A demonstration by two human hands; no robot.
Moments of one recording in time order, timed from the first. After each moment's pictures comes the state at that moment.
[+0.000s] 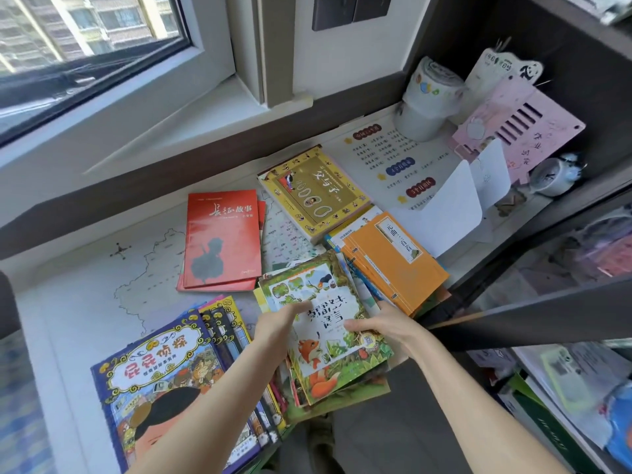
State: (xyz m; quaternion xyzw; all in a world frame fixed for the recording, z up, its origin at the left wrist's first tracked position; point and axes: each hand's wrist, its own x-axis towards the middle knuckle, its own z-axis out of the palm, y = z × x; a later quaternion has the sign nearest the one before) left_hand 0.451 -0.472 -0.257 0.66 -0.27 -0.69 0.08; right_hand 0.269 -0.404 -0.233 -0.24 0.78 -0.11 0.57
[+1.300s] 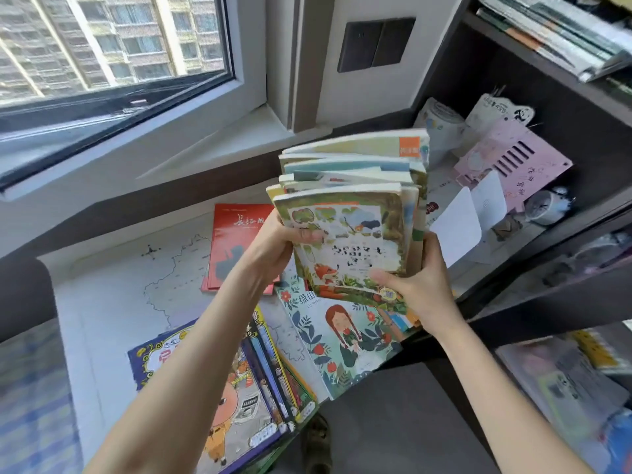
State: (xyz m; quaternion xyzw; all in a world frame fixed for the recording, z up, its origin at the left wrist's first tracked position) left_hand 0.471 -0.562 -0.166 0.27 -0.45 -0.78 0.32; right_hand 0.289 -0.414 -0.143 -0.39 0.73 -0.47 0.30
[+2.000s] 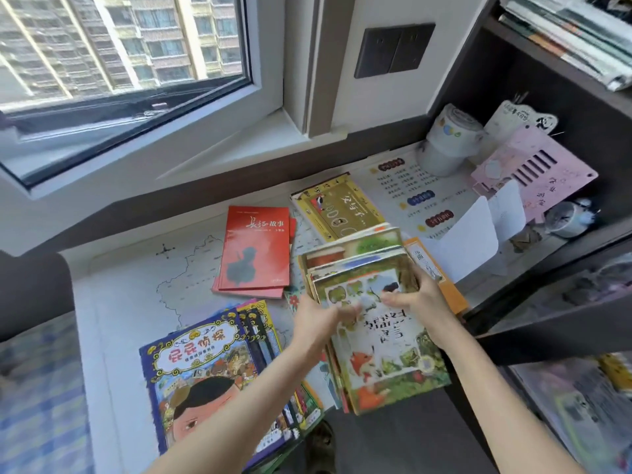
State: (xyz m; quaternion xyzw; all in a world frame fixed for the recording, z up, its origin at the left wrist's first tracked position) left_hand 0.448 -0.463 -0.229 0.55 -0.43 -0.68 0.23; right_hand 0.269 -0.420 -0.180 -0.33 0.73 -0.40 0.45
